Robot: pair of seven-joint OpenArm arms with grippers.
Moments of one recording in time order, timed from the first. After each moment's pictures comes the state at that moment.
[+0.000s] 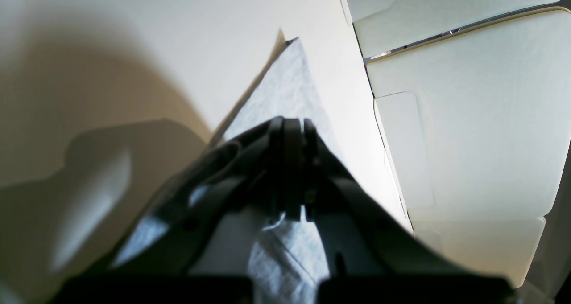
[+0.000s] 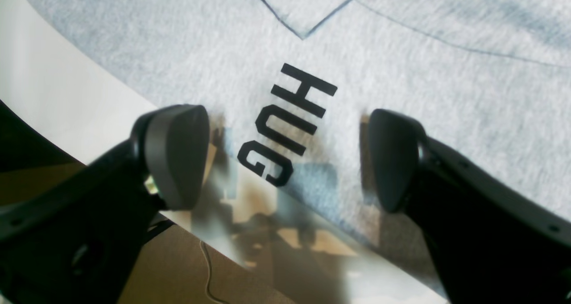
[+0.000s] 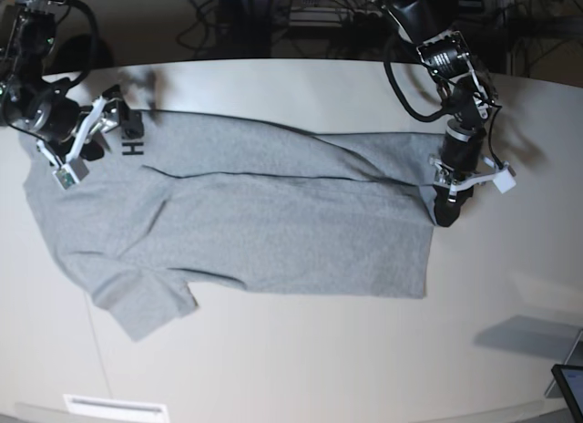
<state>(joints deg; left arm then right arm) 2.5 1.4 -39.3 78.9 -58.2 -17.1 31.5 -16.0 17.0 23.0 101.2 44.2 41.0 -69.1</state>
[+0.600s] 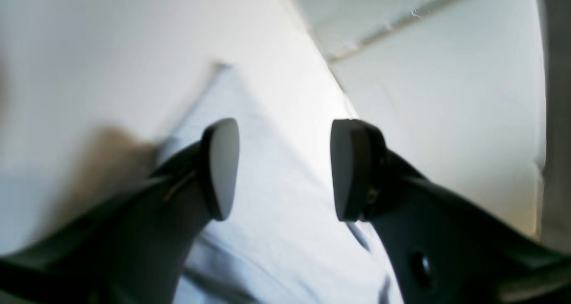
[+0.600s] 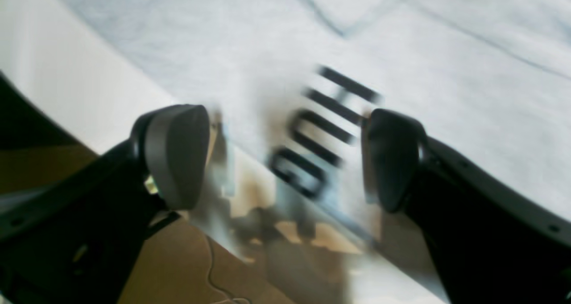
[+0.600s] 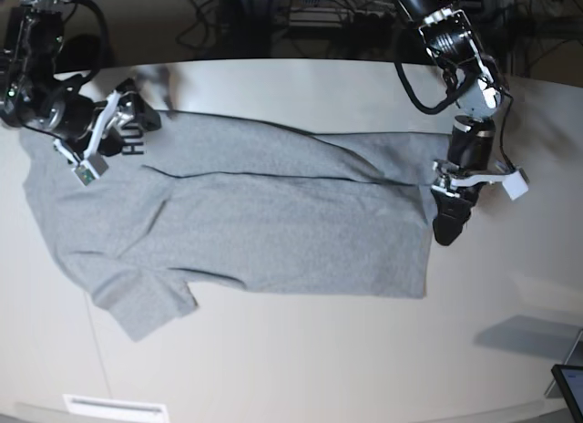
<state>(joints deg) 10.2 1.5 -33.7 97.8 -58.4 -16.9 32.0 -16.2 17.0 18.0 101.2 44.4 41.0 -68.9</state>
